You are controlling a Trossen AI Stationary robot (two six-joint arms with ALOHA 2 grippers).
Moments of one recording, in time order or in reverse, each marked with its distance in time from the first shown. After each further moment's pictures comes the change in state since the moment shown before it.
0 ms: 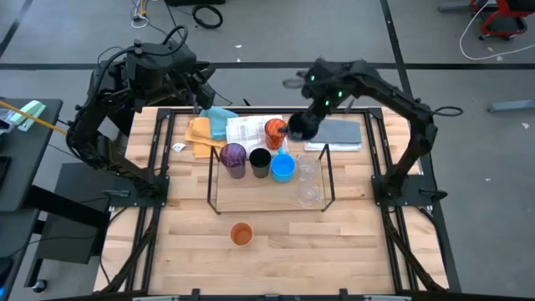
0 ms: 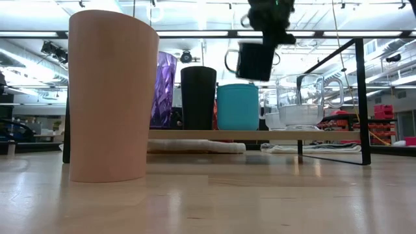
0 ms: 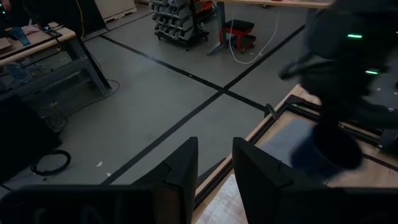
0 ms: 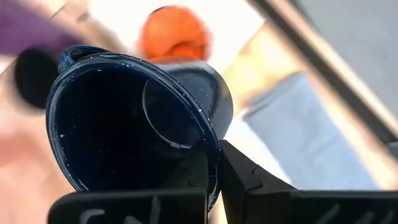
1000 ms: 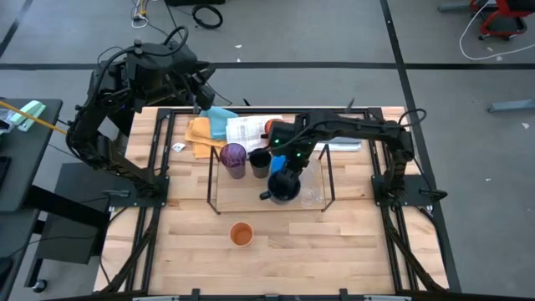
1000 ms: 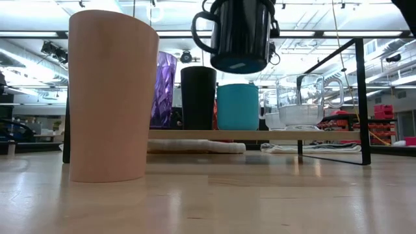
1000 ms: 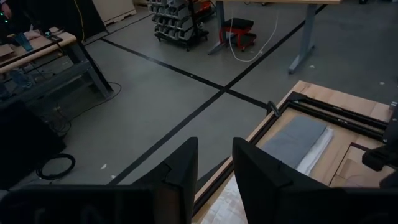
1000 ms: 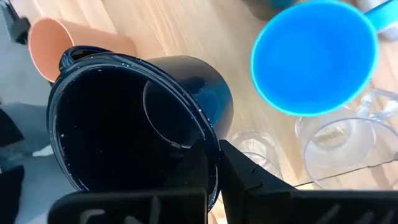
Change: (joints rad) left arm 0.000 0.000 0.000 -0.001 0.000 0.033; right arm 0.440 0.194 0.041 0.010 -0.185 0.234
